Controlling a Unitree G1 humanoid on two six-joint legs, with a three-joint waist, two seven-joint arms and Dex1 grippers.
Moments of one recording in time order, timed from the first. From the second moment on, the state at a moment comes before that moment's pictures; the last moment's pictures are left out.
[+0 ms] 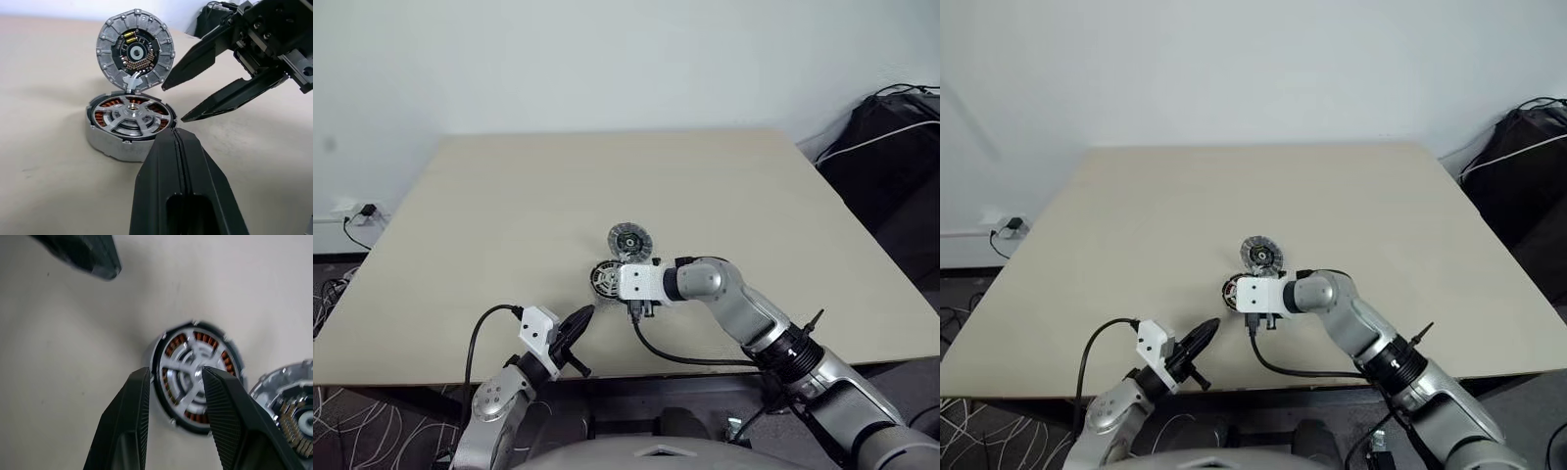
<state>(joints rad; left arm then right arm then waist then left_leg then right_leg) 0.34 0.20 -0.17 -0.08 -0.26 -0.13 -0.60 -0.46 -0.48 0.62 -0.06 -0.25 0.31 0.91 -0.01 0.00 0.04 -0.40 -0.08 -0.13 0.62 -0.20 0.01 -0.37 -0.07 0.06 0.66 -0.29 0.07</state>
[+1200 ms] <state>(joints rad) 0.36 0.16 -0.17 -0.08 -0.26 -0.13 -0.57 -0.57 -0.42 0.69 0.25 -0.41 0.13 0.98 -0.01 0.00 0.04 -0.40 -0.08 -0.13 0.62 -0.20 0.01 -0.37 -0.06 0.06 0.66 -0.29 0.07</state>
